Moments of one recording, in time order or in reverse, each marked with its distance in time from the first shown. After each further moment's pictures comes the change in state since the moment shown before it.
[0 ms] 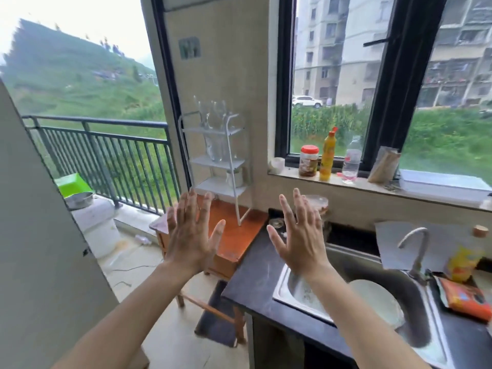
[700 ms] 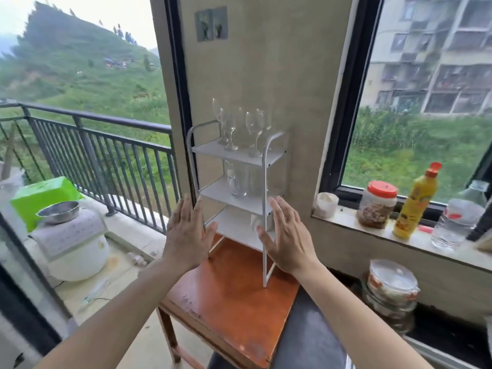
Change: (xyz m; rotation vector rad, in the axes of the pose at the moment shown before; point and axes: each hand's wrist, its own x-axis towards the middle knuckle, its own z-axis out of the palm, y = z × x) left_hand 0.317 -0.206 0.182 -0.134 -0.048 -0.129; right_hand 0.327 -0.017 0.250 0.115 -0.118 -0.058
